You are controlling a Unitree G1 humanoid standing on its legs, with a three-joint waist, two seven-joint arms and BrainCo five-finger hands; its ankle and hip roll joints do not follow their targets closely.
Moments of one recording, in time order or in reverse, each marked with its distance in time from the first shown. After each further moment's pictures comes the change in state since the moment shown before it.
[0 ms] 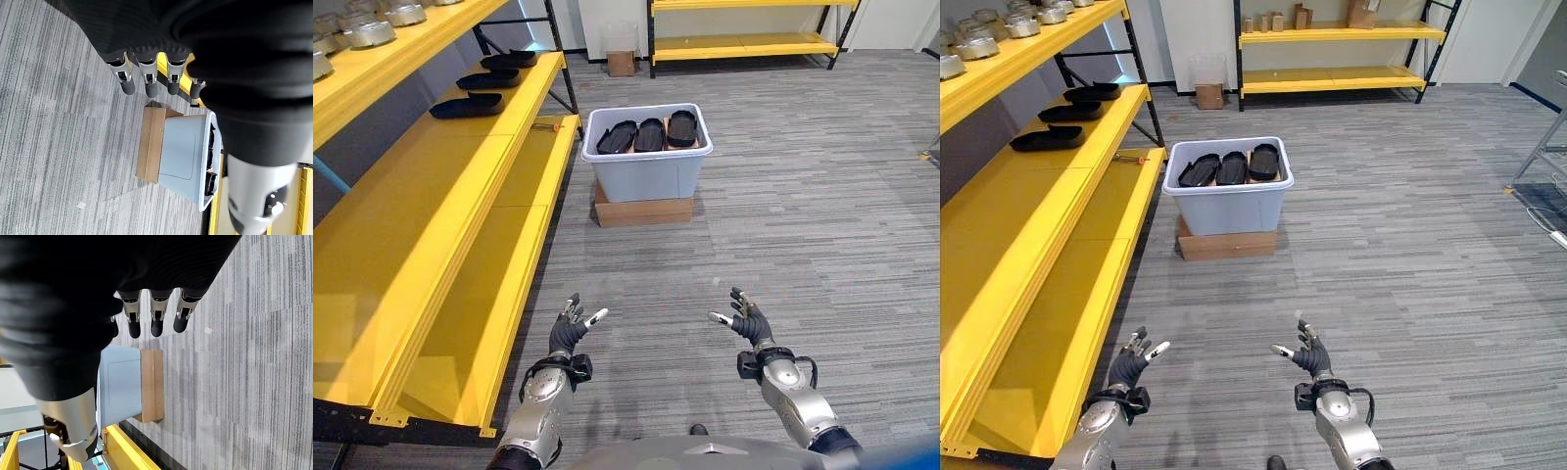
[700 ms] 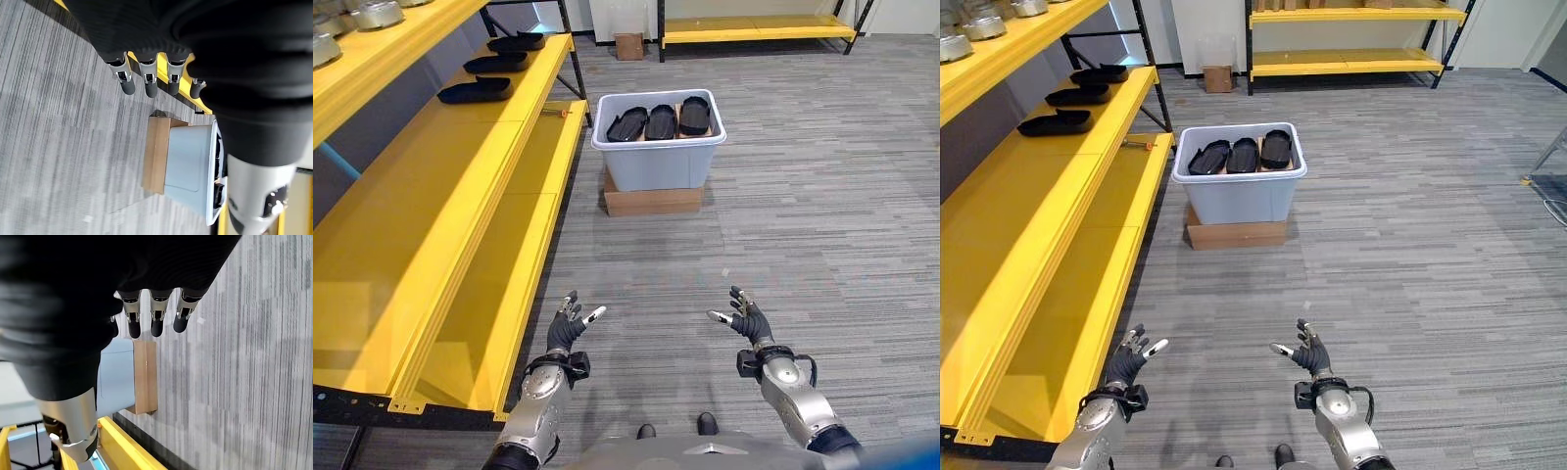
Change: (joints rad) left arm -0.040 0.017 -0.005 0.011 0.003 0.003 -0.002; right arm -0.028 -0.003 -0.006 0.002 0.032 -0.001 0.006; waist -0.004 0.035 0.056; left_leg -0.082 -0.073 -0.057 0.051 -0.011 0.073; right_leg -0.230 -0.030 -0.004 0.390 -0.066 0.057
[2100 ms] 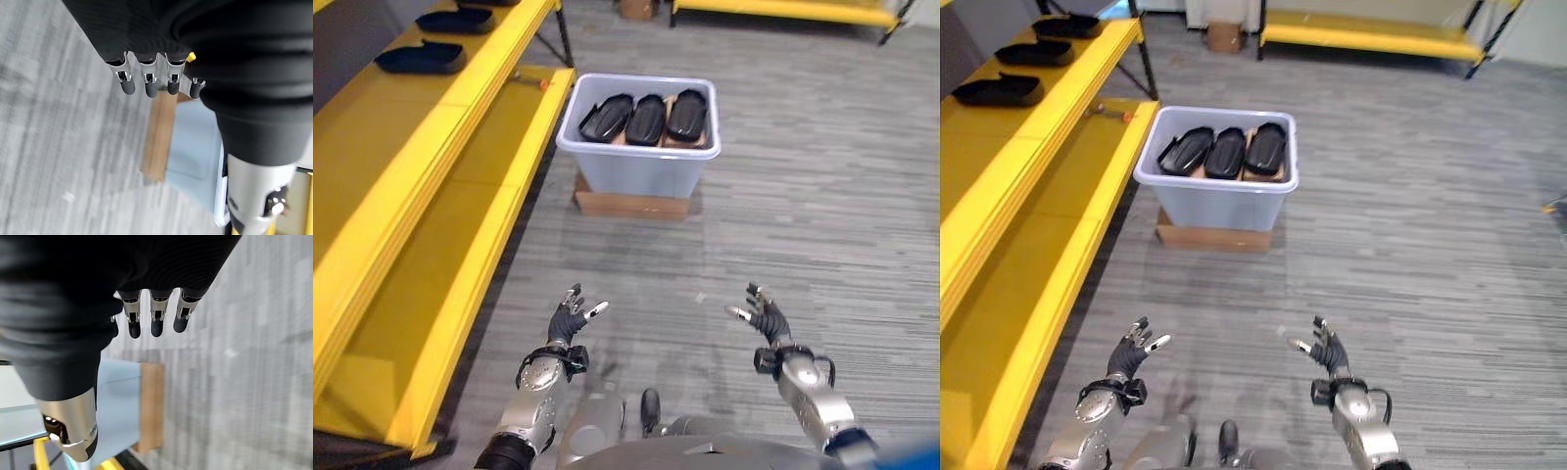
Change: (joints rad) left arm -0.001 0.025 -0.023 0.010 0.001 -0.002 -0.039; right arm 0.003 -0.063 -0.069 -0.017 0.046 -0.033 0.020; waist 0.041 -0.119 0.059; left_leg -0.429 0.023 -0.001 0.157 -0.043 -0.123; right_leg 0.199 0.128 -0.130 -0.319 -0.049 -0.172
